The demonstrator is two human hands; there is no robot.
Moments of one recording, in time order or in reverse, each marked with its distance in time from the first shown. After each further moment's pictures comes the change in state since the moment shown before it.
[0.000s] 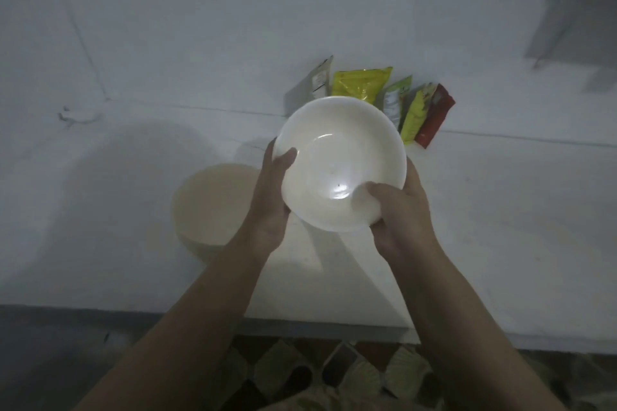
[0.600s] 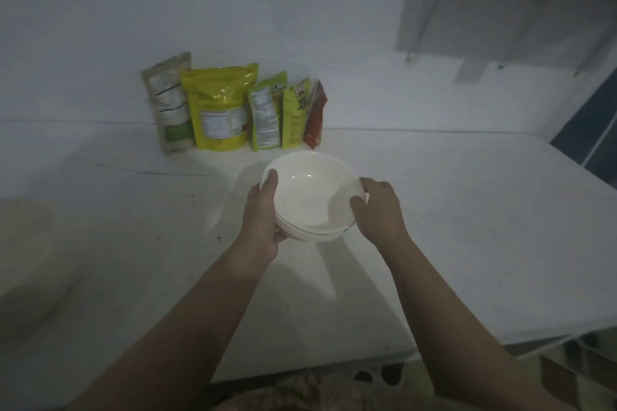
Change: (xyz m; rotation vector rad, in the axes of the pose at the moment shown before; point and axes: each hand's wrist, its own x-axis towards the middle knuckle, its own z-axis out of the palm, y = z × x) left_hand 0.071 -0.167 0.204 0.051 0.149 -0.410; right_hand 0.135 -0.049 -0.244 -1.119 0.105 -0.141
